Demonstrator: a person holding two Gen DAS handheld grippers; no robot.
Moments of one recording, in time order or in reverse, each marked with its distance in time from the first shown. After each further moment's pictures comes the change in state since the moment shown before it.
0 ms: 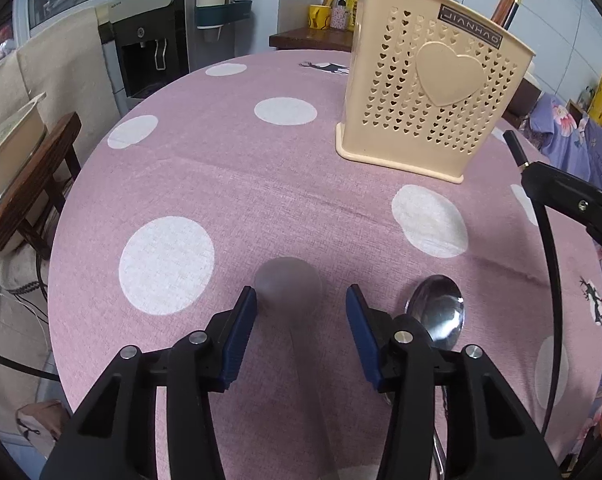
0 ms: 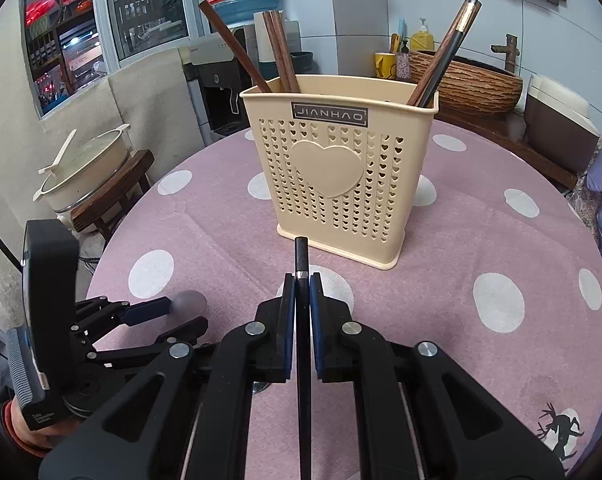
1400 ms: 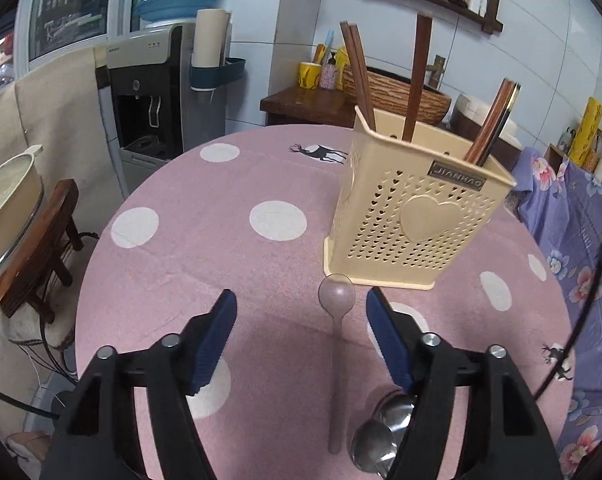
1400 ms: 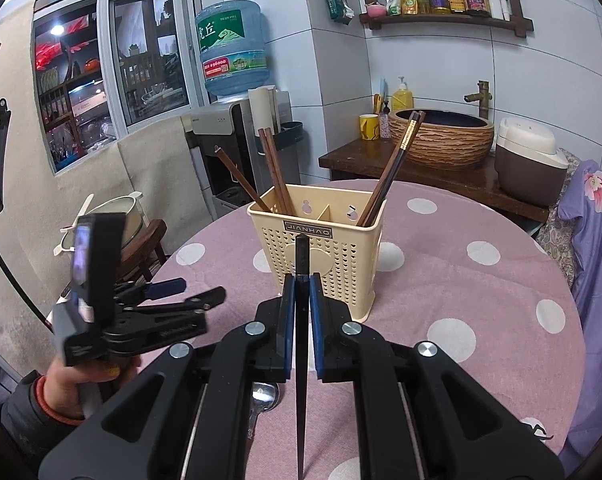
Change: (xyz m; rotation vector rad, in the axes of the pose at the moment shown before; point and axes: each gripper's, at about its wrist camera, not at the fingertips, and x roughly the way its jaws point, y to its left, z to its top) left arm -0.036 0.007 0.065 0.003 -0.170 -0.063; right arm -0.096 -0.009 0.031 0.048 -0.205 0.000
